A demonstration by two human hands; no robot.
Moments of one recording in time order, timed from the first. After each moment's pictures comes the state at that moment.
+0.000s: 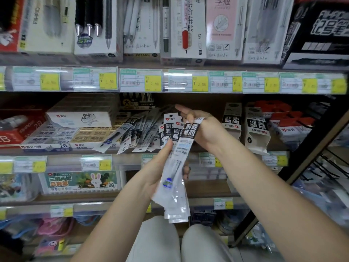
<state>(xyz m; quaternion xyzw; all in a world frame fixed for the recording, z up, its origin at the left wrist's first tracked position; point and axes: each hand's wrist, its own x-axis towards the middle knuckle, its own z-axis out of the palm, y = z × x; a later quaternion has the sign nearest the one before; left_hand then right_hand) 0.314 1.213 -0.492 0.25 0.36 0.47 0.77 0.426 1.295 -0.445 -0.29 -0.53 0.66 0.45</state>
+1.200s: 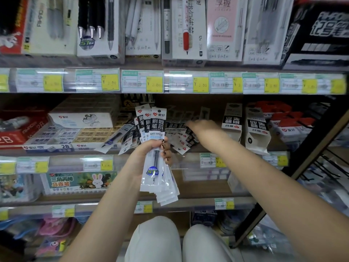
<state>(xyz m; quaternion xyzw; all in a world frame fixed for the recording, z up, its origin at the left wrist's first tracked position) 0.277 1.228 -0.496 0.26 0.20 0.54 0.78 0.438 1.330 -0.457 -0.53 -0.85 -0.02 -0.03</state>
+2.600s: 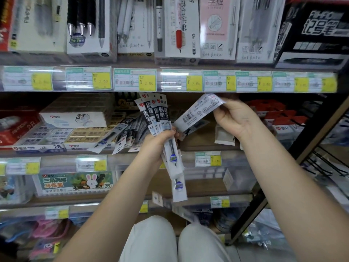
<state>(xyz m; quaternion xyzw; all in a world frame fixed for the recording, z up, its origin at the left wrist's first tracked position) 0.314 1.257 -0.490 0.34 0.45 0.62 0.54 0.487 1.305 -0.408 -0.19 -0.29 0.76 0.55</state>
